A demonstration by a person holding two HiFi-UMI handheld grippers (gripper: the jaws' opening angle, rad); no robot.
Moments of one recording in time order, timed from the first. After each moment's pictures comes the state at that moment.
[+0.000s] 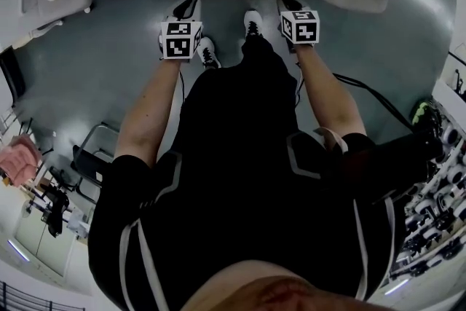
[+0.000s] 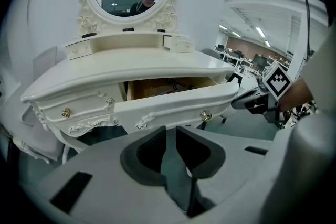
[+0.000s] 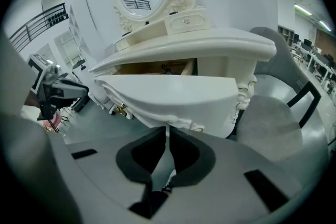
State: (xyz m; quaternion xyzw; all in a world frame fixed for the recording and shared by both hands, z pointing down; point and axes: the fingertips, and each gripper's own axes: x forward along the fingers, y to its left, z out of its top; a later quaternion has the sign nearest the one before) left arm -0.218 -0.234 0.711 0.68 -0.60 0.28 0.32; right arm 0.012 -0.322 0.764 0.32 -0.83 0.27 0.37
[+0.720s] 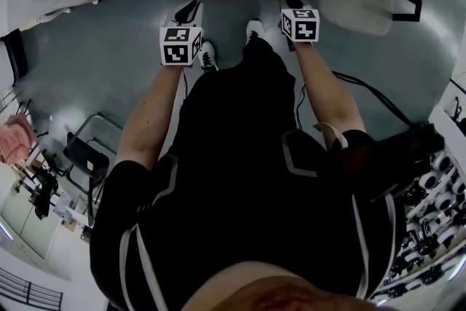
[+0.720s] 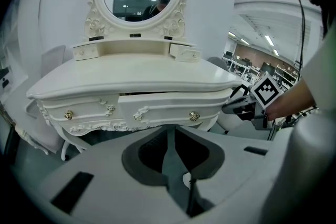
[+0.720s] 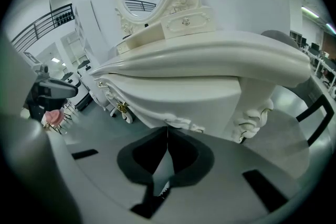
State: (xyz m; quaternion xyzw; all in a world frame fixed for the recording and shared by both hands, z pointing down) left arm -0.213 -0.257 0.689 0.66 -0.63 0.25 0.33; right arm -0.008 -0.382 0.769 0.29 -0.85 0.25 0.36
